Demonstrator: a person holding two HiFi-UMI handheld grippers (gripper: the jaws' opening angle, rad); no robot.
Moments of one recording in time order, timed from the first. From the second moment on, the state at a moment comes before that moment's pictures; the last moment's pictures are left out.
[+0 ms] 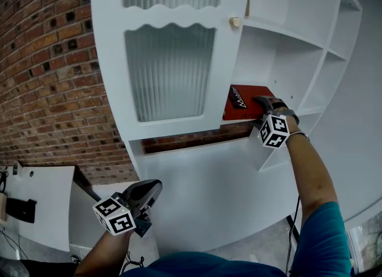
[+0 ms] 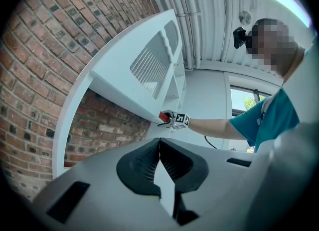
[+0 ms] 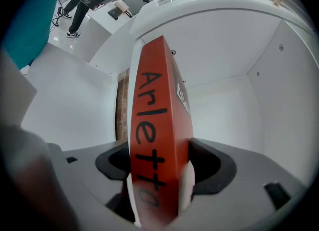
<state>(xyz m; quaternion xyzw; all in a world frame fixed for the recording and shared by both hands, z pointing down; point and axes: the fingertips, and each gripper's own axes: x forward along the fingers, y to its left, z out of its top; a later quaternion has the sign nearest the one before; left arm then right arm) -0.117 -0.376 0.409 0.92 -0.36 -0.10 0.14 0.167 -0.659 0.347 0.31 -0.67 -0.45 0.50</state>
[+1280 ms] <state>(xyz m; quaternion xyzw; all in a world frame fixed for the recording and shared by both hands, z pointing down) -0.028 -0.346 0.353 0.96 -0.26 -0.08 0.07 0.275 -0.482 0.328 0.43 -0.71 -0.36 0.43</state>
